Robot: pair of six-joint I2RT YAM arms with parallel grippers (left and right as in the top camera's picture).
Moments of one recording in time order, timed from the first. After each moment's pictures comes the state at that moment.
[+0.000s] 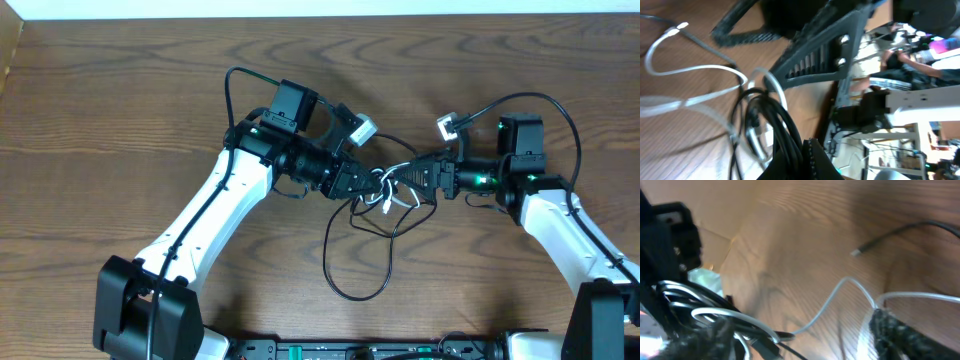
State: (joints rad) left arm -0.43 1.62 1.26 -0.78 1.02 0.10; right arm 0.06 1.50 0.80 -0.18 -1.09 0.08
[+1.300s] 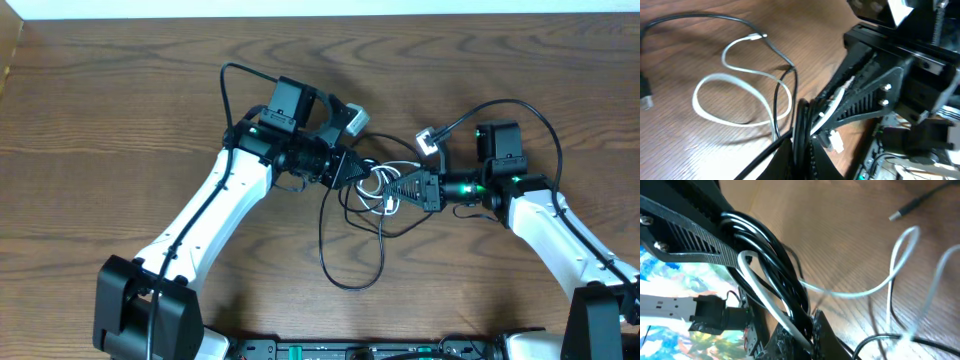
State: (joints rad) left arm -0.42 1.62 1.26 -0.71 0.75 -0.02; right arm 0.14 1.50 0.80 -0.33 -1.08 0.07
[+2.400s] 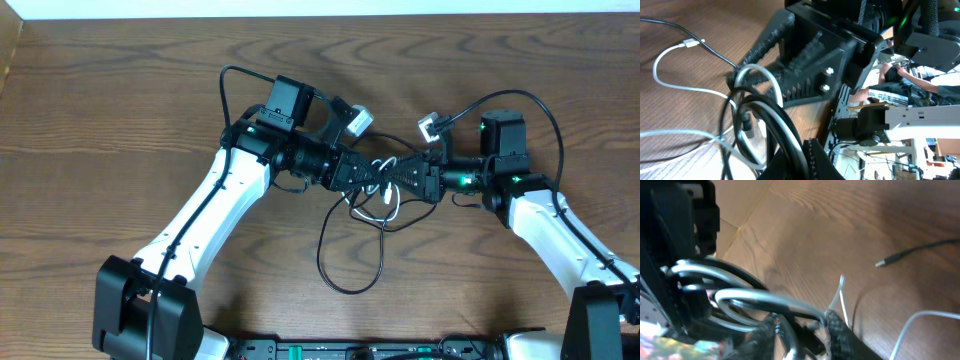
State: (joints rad) left arm -0.41 1.62 1.26 -0.71 1.01 -0.01; right arm 0.14 1.50 0.80 -0.11 -1.07 0.08
